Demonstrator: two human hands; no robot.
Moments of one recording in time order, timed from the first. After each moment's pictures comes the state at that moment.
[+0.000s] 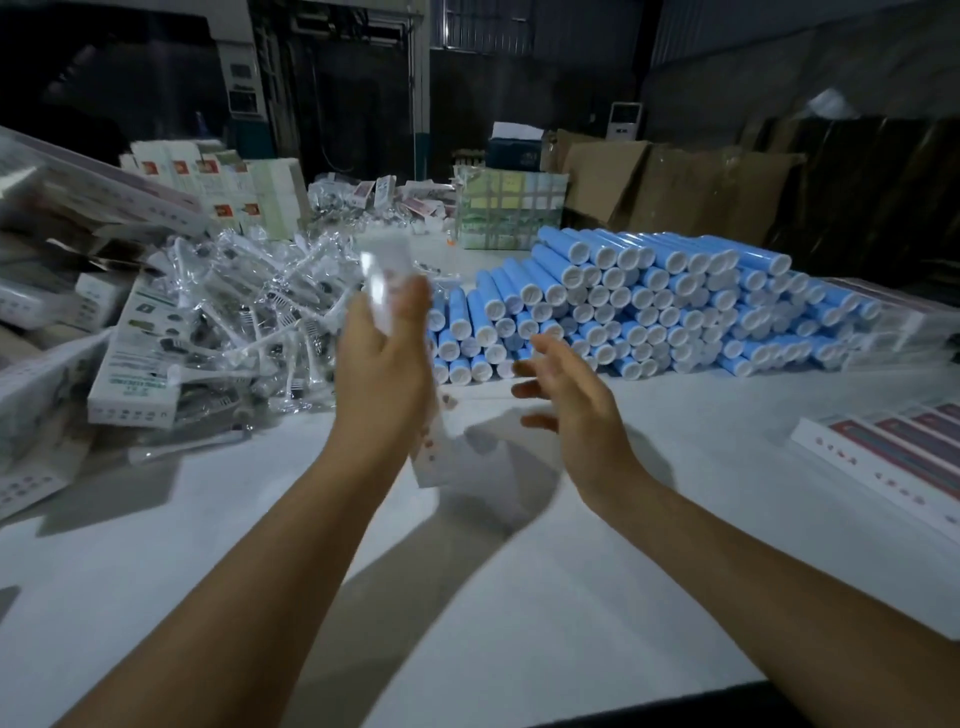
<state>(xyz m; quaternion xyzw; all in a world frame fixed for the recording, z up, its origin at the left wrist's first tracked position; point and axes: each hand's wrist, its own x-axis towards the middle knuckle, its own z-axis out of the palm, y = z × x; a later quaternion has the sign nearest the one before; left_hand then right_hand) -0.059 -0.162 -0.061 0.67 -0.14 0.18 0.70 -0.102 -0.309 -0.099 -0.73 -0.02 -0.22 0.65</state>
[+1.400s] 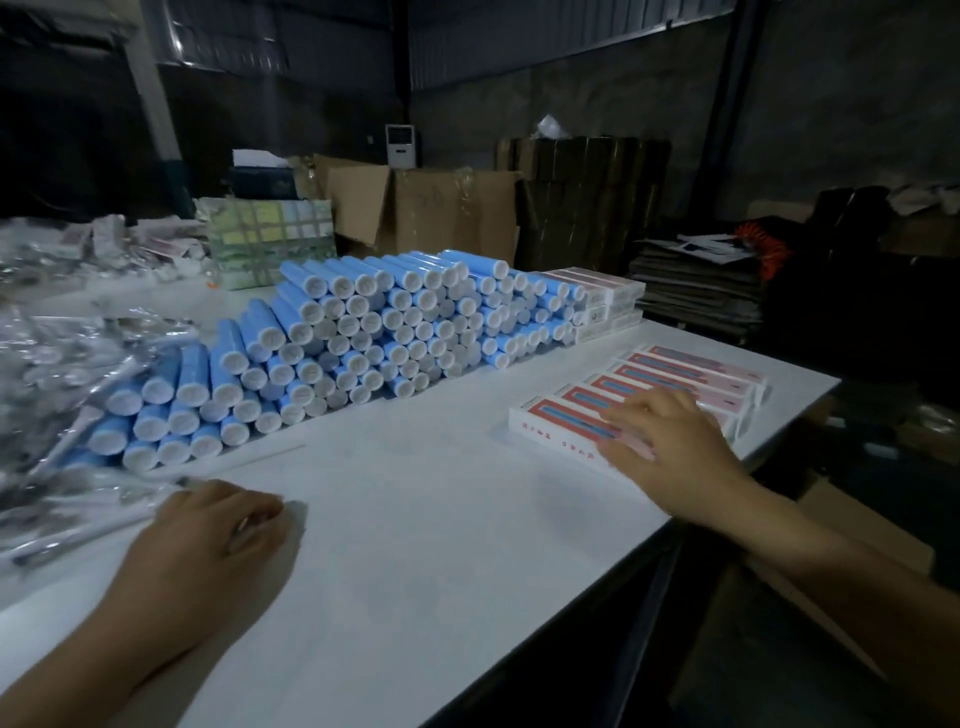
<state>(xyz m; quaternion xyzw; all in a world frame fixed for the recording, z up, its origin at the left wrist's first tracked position) -0.056 -0.184 -0.117 0.89 -0.37 0.07 0.25 -0.285 -0.516 -0.097 -0.94 0.25 -0.25 0.06</state>
